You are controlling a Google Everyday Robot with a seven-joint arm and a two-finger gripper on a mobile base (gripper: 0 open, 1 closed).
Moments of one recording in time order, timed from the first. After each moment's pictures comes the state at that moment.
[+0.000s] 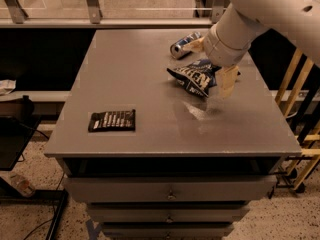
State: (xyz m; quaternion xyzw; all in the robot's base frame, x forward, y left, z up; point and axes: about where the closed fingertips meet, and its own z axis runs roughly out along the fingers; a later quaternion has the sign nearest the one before) arm 0.622 -0.127 0.883 -0.87 0.45 -0.13 0.19
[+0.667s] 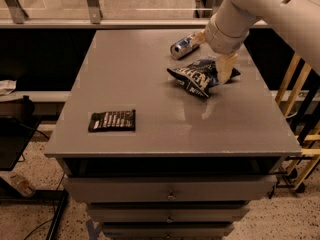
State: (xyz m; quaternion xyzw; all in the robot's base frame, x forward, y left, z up) arm 0.674 -0.143 0.887 -0.86 0.46 -0.16 0.17
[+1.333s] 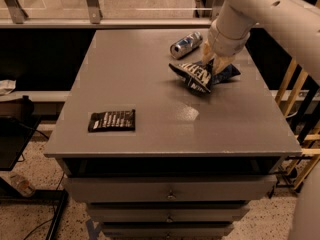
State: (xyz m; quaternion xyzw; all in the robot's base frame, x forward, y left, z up) arm 0.683 -0.161 0.867 -0.86 0.47 -0.14 0.13
